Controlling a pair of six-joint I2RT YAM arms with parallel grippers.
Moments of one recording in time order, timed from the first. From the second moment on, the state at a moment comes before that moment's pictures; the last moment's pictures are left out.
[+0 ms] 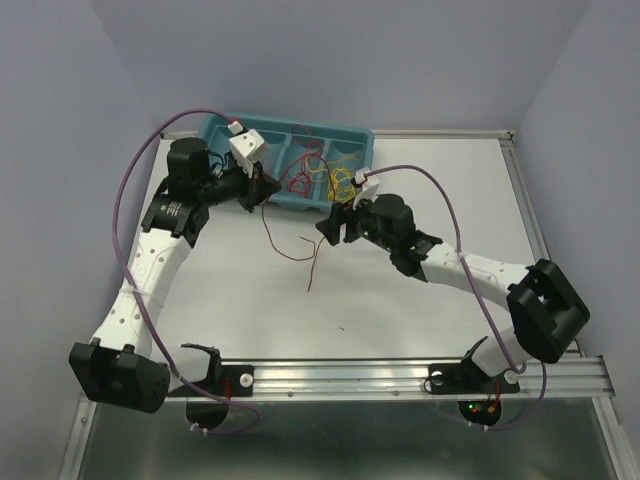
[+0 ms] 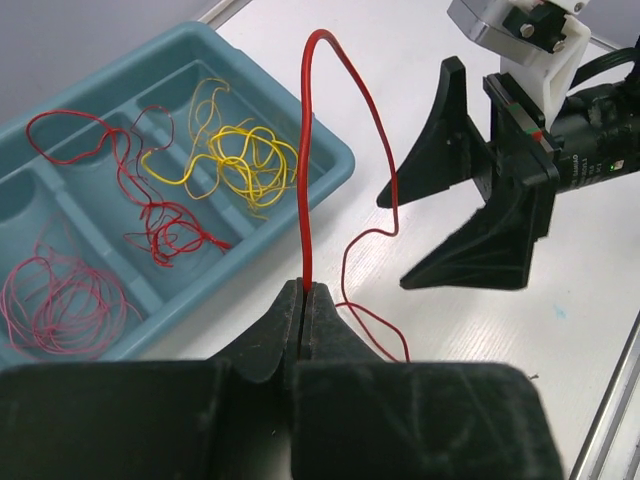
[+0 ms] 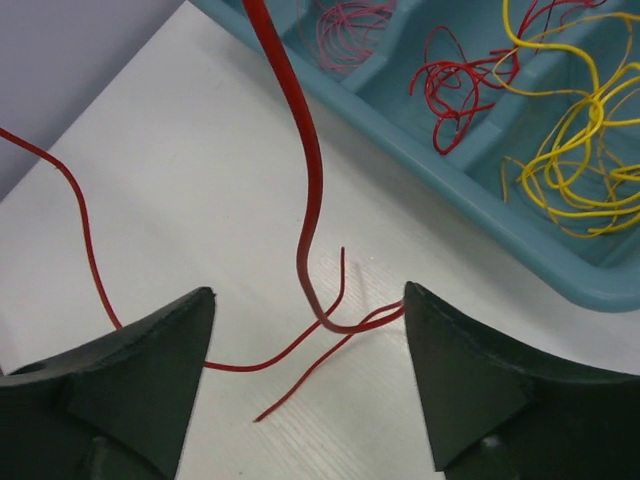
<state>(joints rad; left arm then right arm) -0.22 1.20 1.25 -0.42 0.71 0.22 0.73 1.48 0.89 0.36 -0.07 0.31</state>
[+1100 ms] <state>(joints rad) -0.32 1.22 0.89 0.12 0.96 -0.18 0.92 1.49 0.82 0.56 -0.19 0.26</state>
